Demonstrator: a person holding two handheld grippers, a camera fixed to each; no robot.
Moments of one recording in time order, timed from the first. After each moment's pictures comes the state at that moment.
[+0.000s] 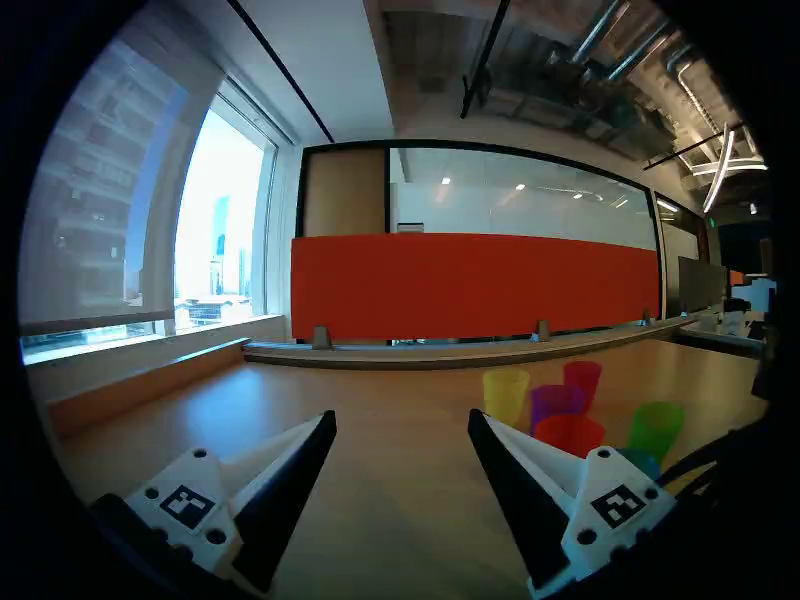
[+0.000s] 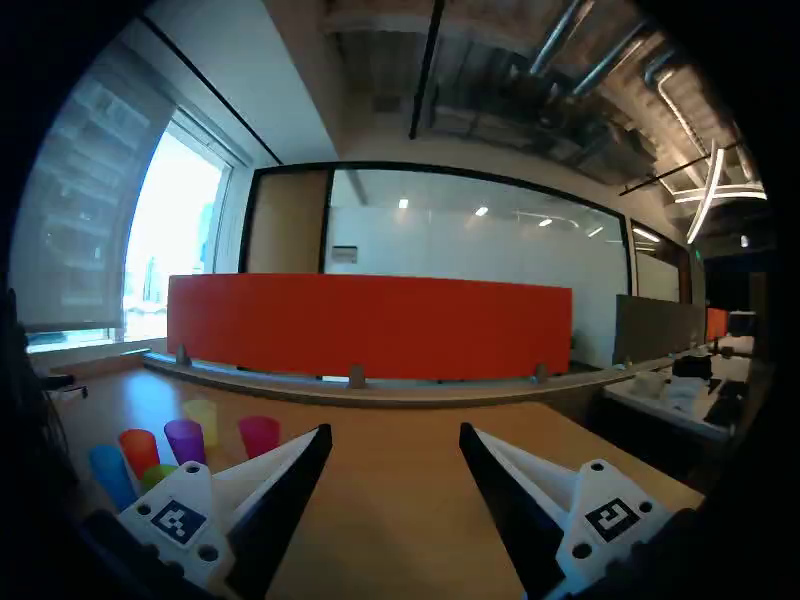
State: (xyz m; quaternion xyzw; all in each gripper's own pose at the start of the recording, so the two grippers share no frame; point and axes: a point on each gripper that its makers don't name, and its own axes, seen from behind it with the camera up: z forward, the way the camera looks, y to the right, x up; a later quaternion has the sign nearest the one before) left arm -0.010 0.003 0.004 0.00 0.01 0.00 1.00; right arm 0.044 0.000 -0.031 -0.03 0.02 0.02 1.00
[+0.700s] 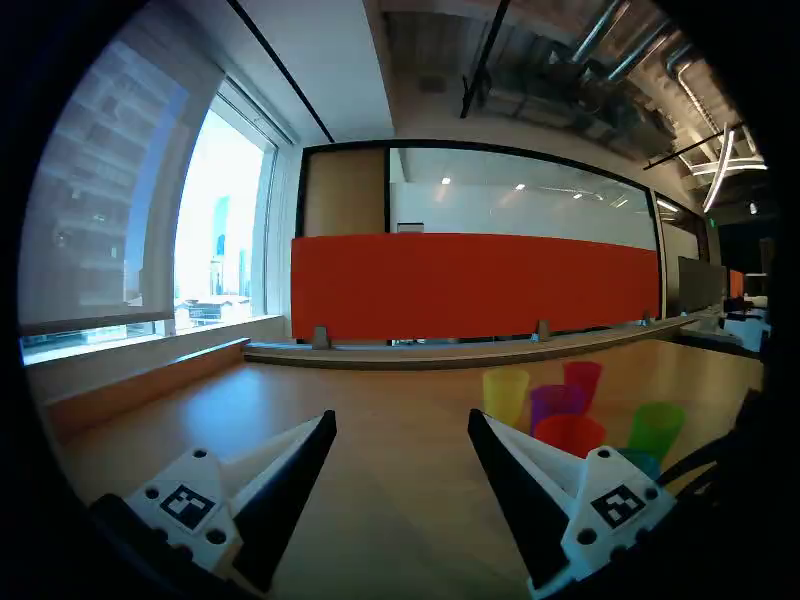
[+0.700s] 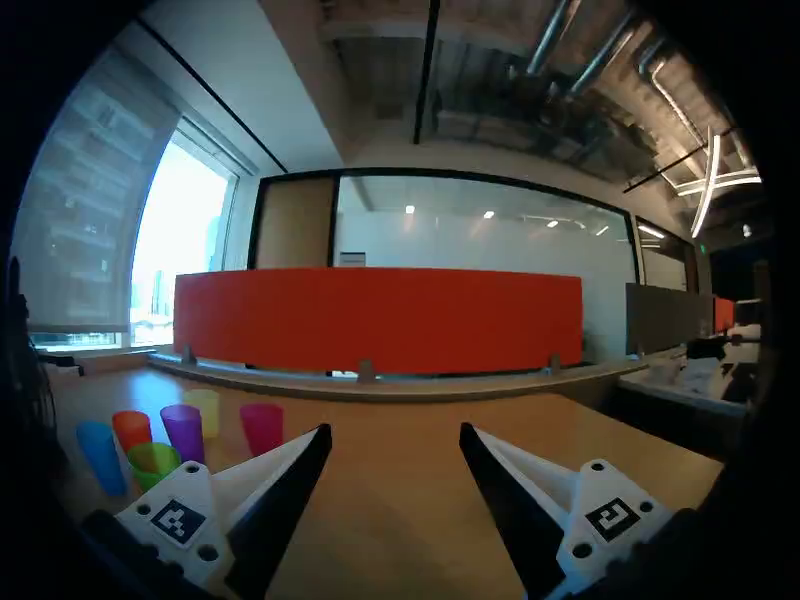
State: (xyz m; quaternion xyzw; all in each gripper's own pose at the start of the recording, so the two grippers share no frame) left arm -0.010 0.004 0.005 0.00 0.01 0.00 1.00; right arm -0.006 -0.004 -0.011 -0.02 0.04 0.03 1.00
